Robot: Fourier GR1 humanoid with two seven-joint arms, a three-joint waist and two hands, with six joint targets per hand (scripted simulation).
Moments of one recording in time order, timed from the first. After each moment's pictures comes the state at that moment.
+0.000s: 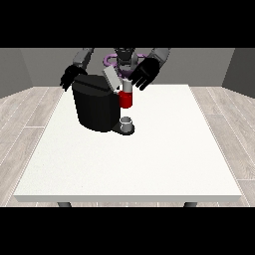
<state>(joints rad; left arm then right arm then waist) -1.17 0.46 0.11 -0.63 -0.60 -0.12 -0.11 -0.32 -0.04 -0.01 -1.38 -0.01 -0.17 -0.04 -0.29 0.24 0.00</state>
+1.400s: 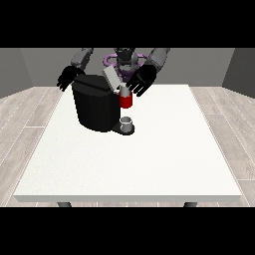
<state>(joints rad) -1.17 0.43 0.11 -0.60 -0.65 -0.13 -0.12 -0.33 -0.04 -0.04 -1.39 -0.04 -0.17 -0.04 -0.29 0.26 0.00</state>
